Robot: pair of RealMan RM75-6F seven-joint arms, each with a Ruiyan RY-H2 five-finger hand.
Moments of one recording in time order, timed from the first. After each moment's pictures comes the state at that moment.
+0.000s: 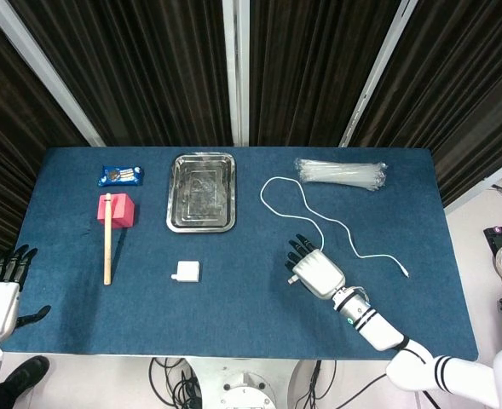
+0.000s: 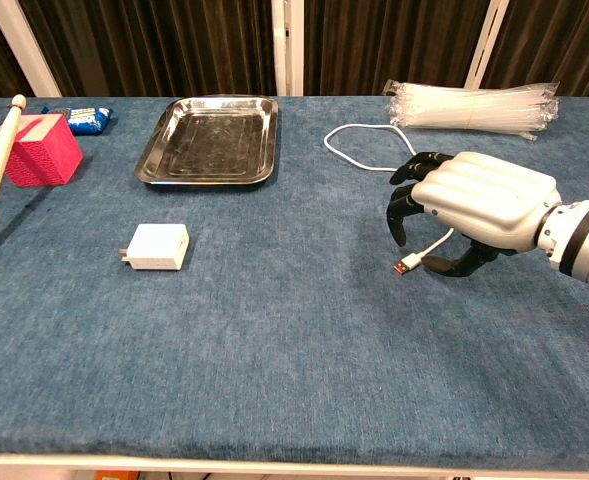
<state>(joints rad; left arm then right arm) -0.07 -1.15 -0.04 -1.59 1.46 1.48 0.10 0.60 -1.61 0.06 -1.31 -1.61 0.99 -0.35</state>
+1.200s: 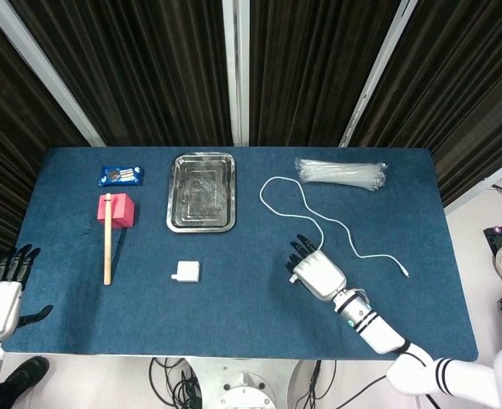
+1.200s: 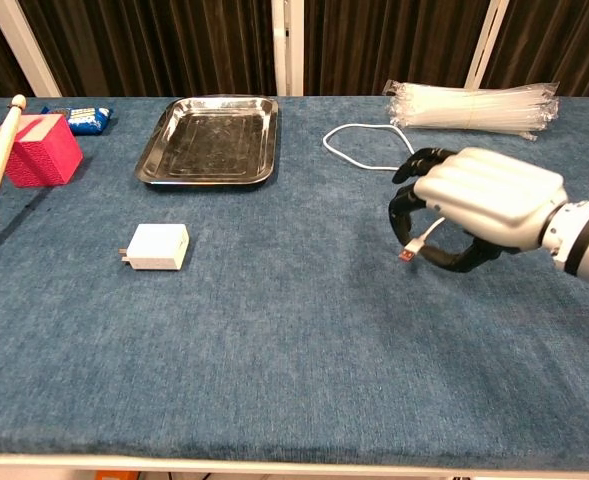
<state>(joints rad) -0.08 -1.15 -0.04 -1.58 1.48 1.47 0.08 0.61 -1.58 0.03 -1.37 -1.58 1.05 -0.36</state>
